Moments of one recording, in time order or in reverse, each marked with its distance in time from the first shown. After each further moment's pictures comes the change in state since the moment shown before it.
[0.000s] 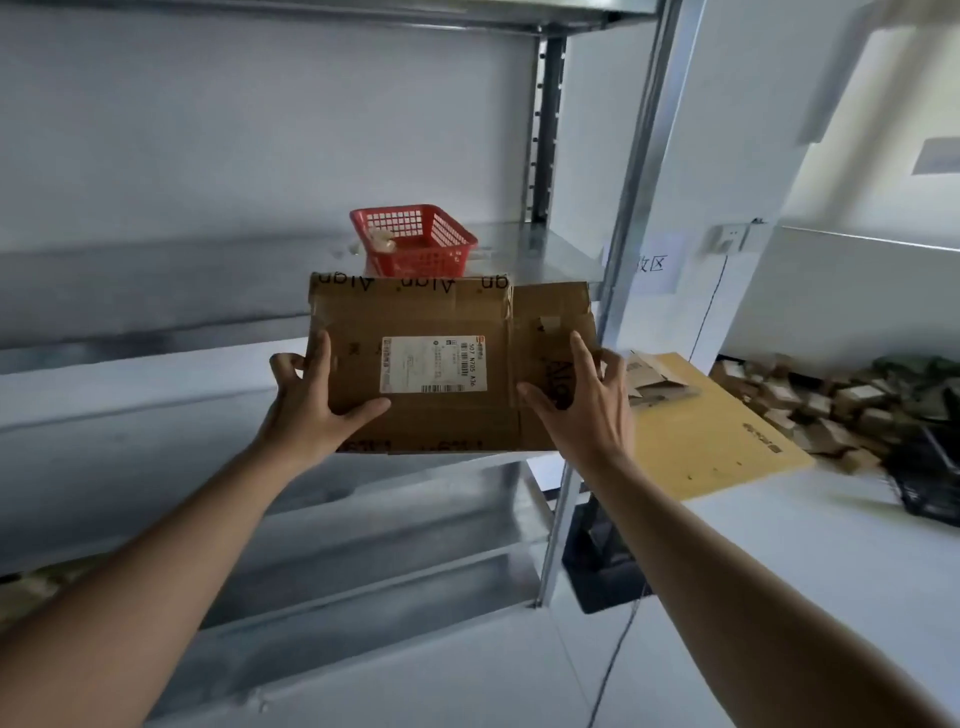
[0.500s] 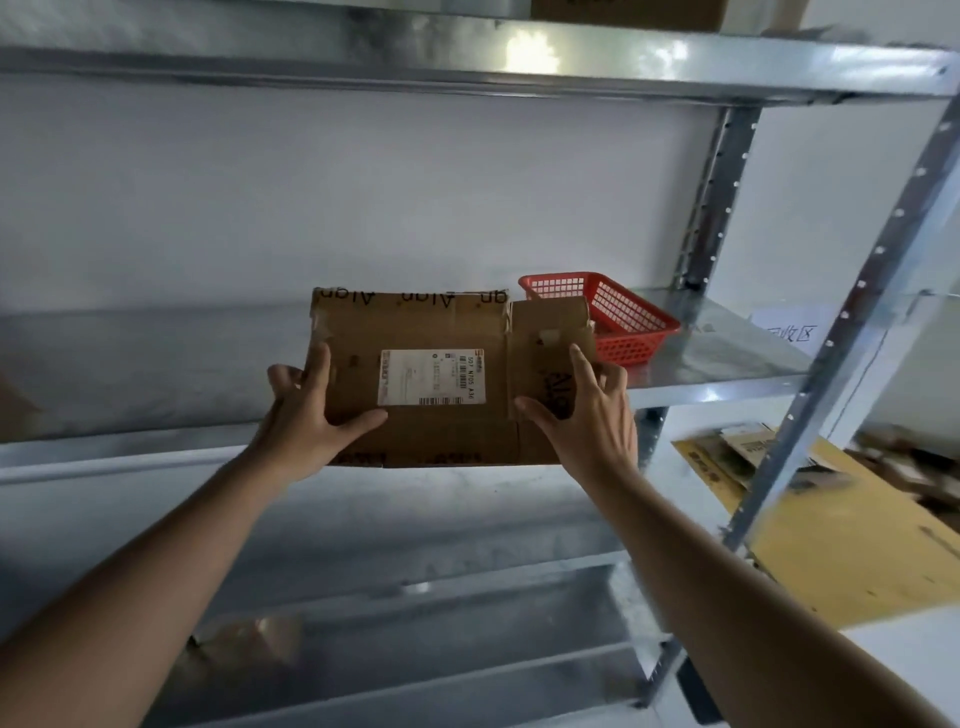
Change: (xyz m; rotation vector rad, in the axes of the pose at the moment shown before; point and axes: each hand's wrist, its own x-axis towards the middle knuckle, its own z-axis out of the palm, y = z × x) left_hand 0.096 -0.197 -0.192 0.065 0.101 -0.102; right_hand 0.064 -0.258 0.148 0.029 -0.009 -0.112
